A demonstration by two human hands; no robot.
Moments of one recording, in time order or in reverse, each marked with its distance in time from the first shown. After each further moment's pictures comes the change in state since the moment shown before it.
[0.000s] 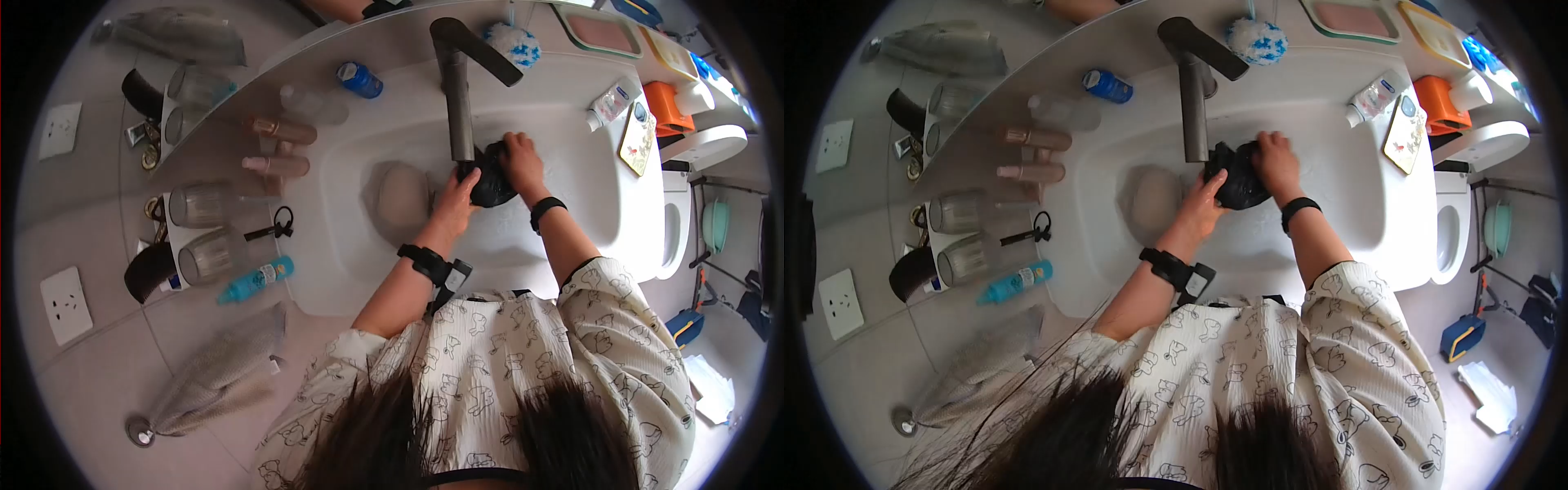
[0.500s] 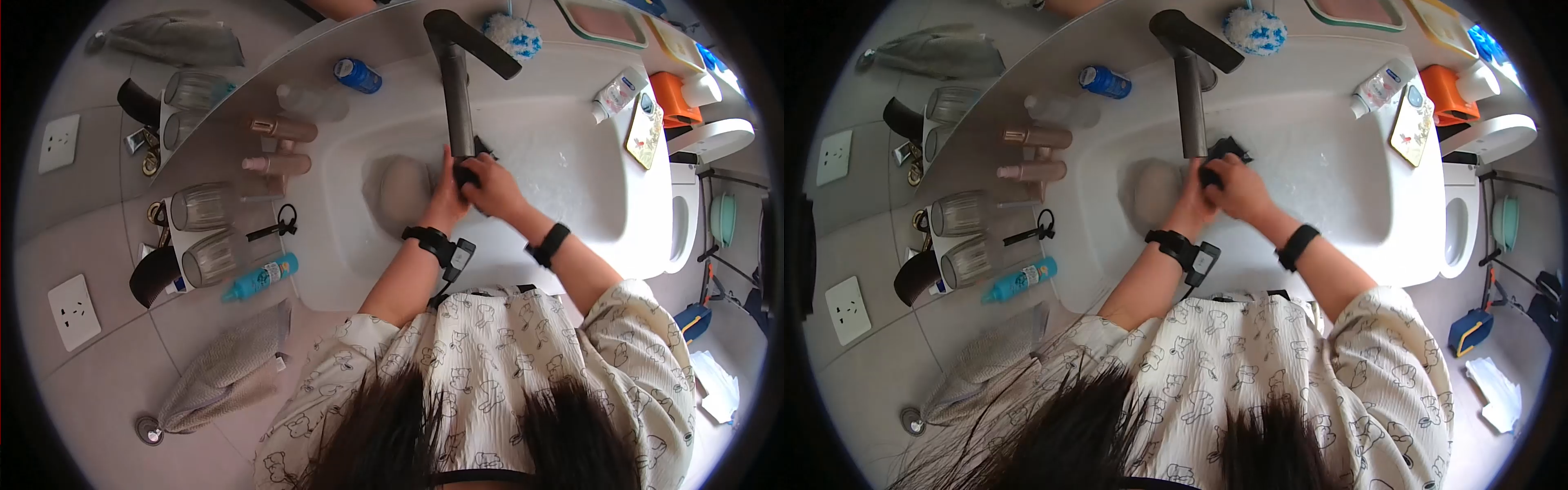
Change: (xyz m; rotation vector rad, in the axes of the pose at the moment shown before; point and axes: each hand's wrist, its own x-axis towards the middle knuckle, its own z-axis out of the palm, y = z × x) left_hand 0.033 -0.006 -0.019 -0.302 -0.039 -0.054; right_hand -0.045 -0.073 -0.030 0.394 -0.289 -0.214
